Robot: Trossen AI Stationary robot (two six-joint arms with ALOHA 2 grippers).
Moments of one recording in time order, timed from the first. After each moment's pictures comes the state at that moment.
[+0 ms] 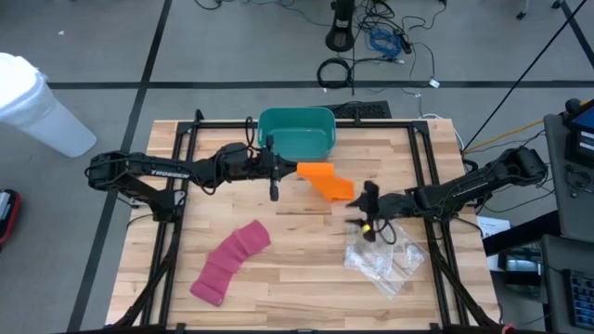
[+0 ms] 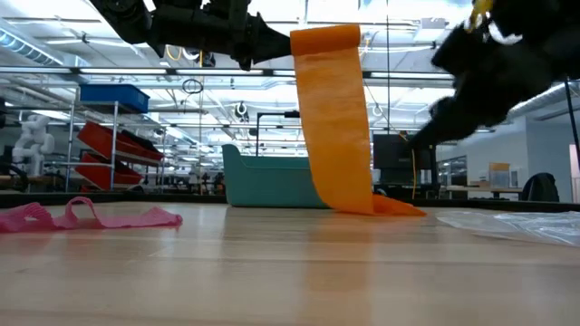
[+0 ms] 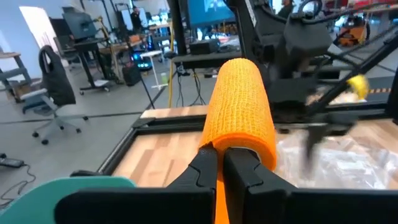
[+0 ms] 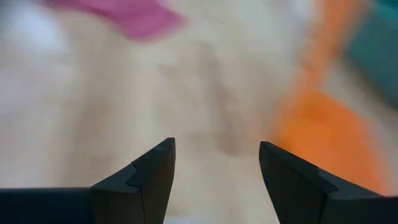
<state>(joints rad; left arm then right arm) 0.20 1.39 0.76 0.59 0.11 0.16 0.21 1.09 0.35 0.20 0.22 0.23</state>
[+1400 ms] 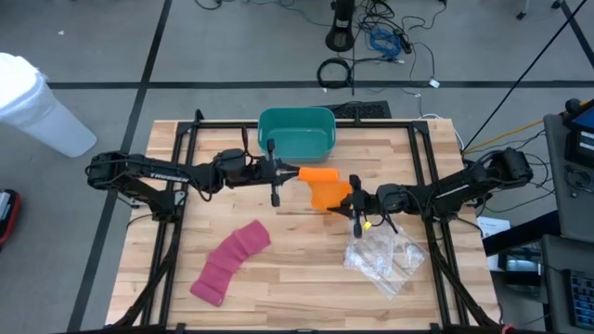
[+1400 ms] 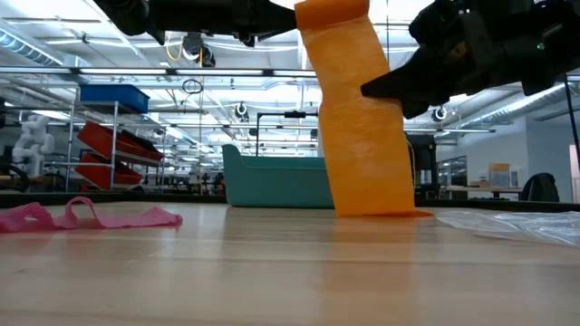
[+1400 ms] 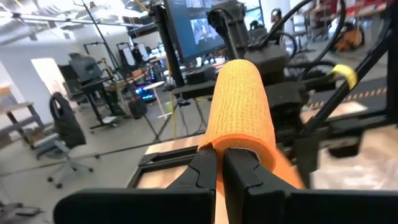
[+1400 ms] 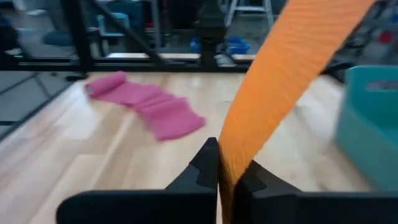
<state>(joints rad) 0.12 1.39 0.78 0.66 0.05 0.32 0.12 1.31 0.35 0.78 0.10 0.04</state>
